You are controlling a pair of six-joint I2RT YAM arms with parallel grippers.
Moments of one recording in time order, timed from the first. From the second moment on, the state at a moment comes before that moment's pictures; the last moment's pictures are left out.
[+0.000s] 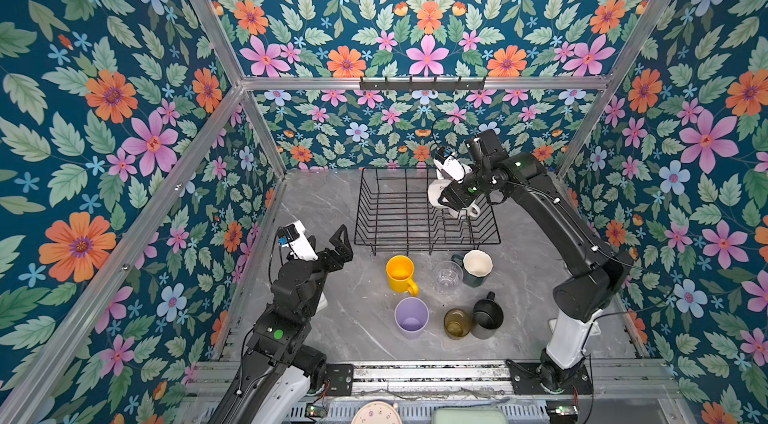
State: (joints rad) left arm -0.45 0.49 0.58 -0.21 -0.32 -0.55; right arm 0.50 1.88 2.14 -1.16 -0.14 -0.35
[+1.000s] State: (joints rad) left arm -0.45 0.48 0.58 -0.26 -0.38 -0.54; right arm 0.47 2.27 2.46 -1.28 0.11 -0.59
